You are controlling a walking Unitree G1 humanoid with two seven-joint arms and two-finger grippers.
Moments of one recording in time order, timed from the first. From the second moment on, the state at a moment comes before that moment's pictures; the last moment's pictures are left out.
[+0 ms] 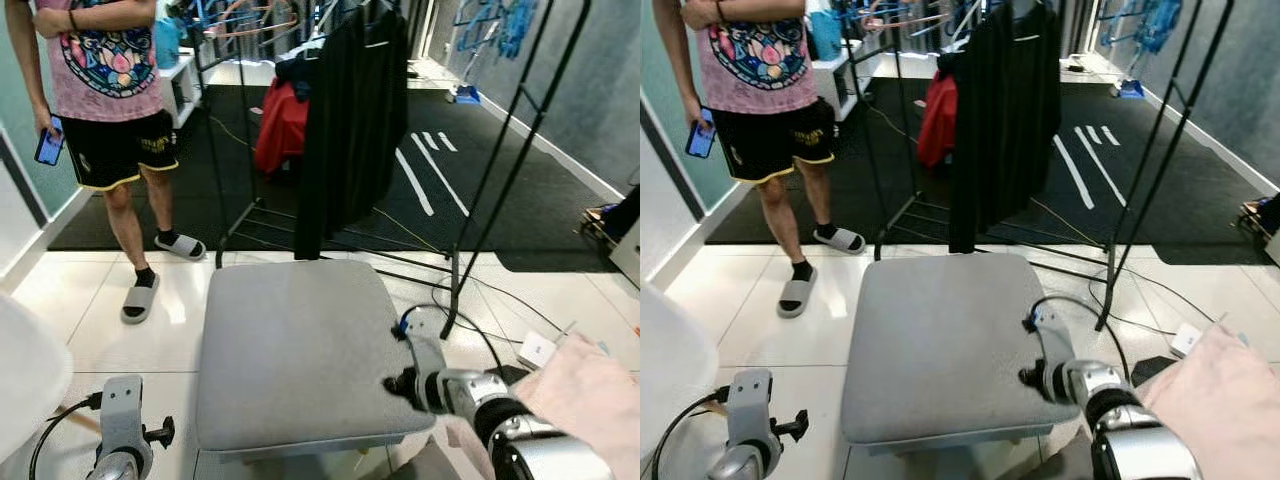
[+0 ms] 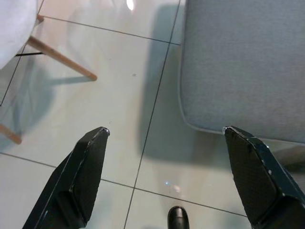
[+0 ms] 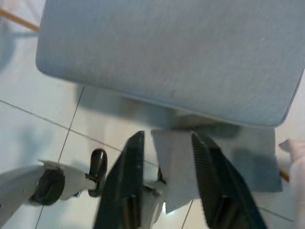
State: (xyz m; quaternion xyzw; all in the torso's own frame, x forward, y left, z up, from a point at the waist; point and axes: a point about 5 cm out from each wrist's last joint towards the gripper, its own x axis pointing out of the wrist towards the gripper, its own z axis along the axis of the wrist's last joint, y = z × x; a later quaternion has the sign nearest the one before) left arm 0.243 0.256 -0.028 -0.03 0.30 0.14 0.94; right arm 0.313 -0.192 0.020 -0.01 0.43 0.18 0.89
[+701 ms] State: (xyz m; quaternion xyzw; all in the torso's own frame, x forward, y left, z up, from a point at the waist) left arm 0.217 0.243 -0.054 0.03 0.41 0.09 0.91; right arm 0.195 -0.224 -0.071 -0.07 0.57 0.07 0.81
